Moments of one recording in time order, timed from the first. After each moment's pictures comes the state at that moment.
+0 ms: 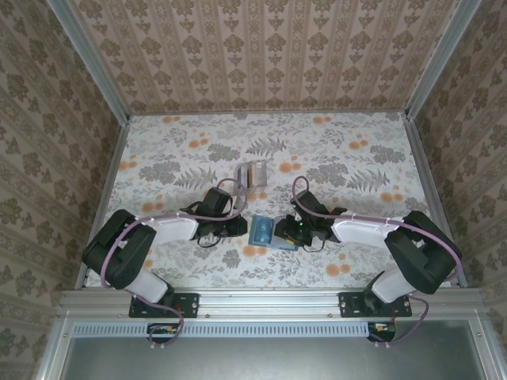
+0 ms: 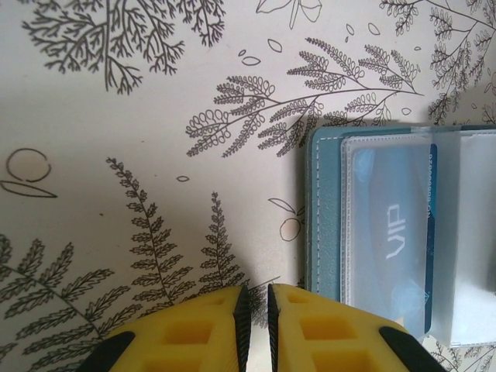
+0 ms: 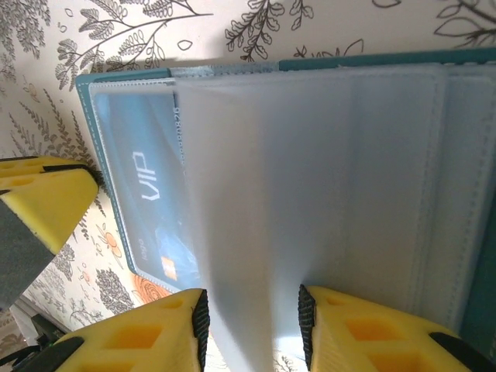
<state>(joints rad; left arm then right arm) -0.66 1.53 0.58 -0.03 0.35 -0.59 0.67 1.48 0.64 -0.16 -0.31 1.04</state>
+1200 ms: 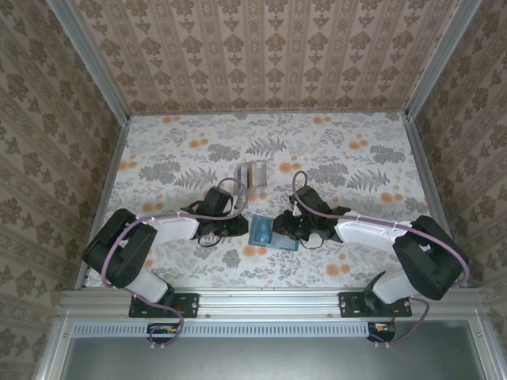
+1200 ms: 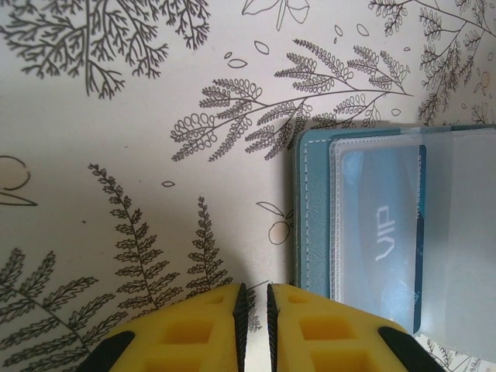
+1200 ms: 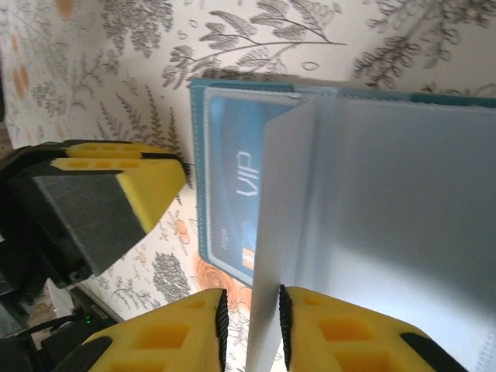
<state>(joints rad) -0.66 1.54 0.59 -0.03 0.38 -0.59 0.67 1.44 0.66 -0.09 -0.35 0.99</state>
